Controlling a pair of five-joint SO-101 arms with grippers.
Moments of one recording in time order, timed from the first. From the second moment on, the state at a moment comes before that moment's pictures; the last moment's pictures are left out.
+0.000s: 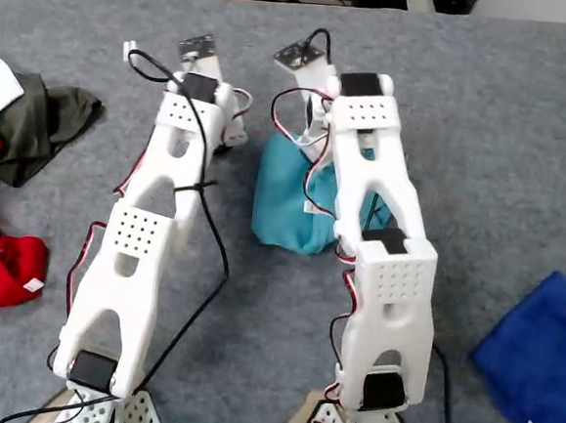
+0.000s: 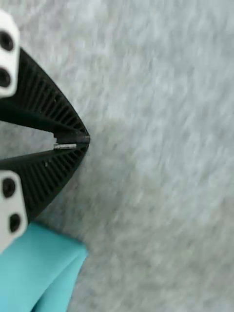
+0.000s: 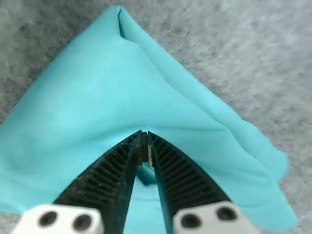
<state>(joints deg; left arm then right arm) 7.2 70.7 -77.3 88.5 20.4 -12.3 41.8 -34.2 82.7 24.7</state>
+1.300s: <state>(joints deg) 6.1 70.8 -77.9 89.5 20.3 -3.2 35.4 -23.3 101.1 30.9</state>
